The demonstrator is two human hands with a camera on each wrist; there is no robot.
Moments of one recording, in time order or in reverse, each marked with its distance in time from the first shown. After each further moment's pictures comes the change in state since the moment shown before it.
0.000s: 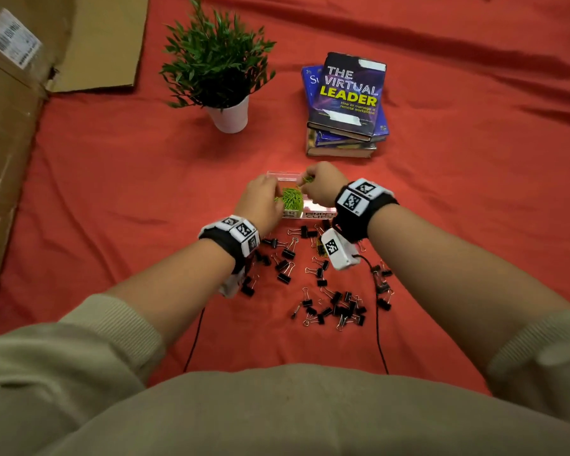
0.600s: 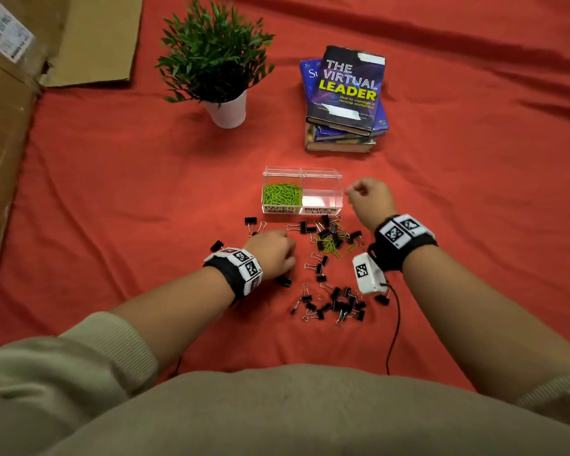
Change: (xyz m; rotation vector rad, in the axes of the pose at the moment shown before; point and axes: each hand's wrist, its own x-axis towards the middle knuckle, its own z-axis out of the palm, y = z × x) left_hand -0.059 -0.004 0.038 0.343 -0.472 0.225; right_hand -0.031 0.087 0.003 0.236 0.333 0.103
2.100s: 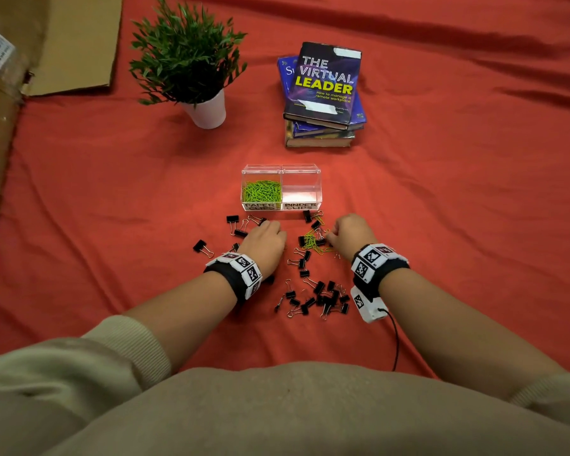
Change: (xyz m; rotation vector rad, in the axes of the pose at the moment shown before) left_hand 0.015 0.029 0.017 0.143 0.160 -0.026; right_hand -0.036 0.058 0.020 -0.521 -0.174 -0.079
